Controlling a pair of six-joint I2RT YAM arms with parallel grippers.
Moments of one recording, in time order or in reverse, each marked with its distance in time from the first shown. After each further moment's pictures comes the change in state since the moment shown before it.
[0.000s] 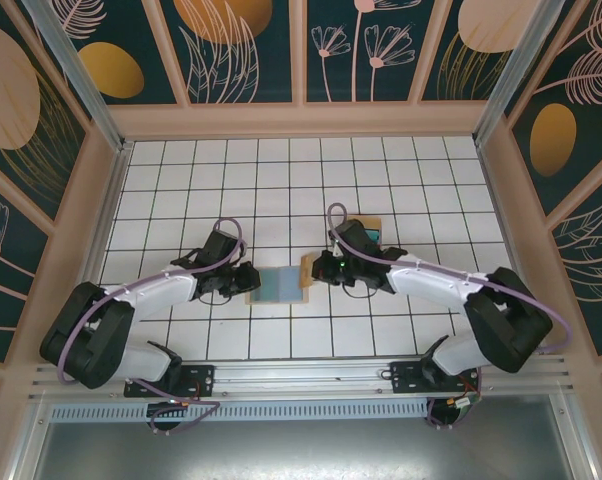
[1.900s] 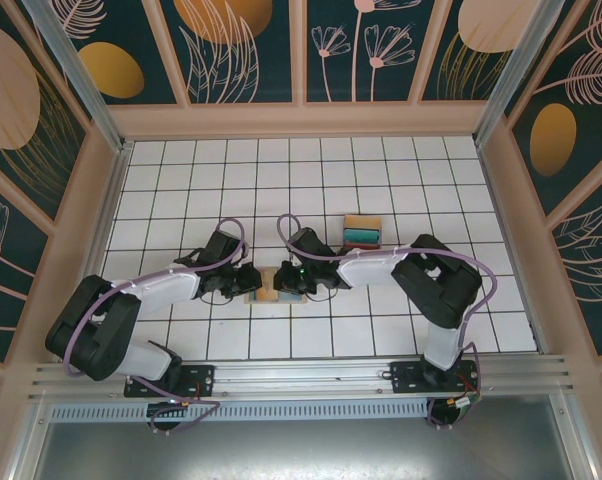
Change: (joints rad) left arm 0.000 0.055 0.000 0.028 0.030 -0.001; right arm 0.160 0.433 0.174 0.212 -0.106 0.131
